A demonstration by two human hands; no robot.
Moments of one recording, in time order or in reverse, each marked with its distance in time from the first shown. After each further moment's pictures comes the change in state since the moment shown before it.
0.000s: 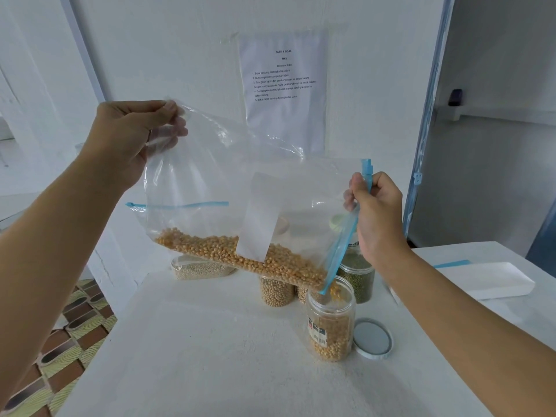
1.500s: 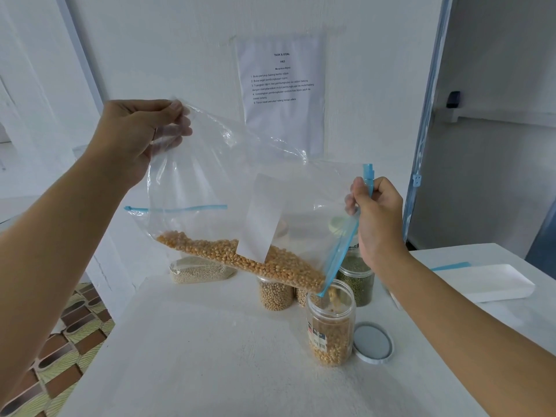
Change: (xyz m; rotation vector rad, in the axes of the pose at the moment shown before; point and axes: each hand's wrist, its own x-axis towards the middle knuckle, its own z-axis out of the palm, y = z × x) left_hand 0.006 0.004 0.009 0.026 -0.007 -0.006; right_hand -0.001 0.000 -0.001 -0.002 0.033 0.009
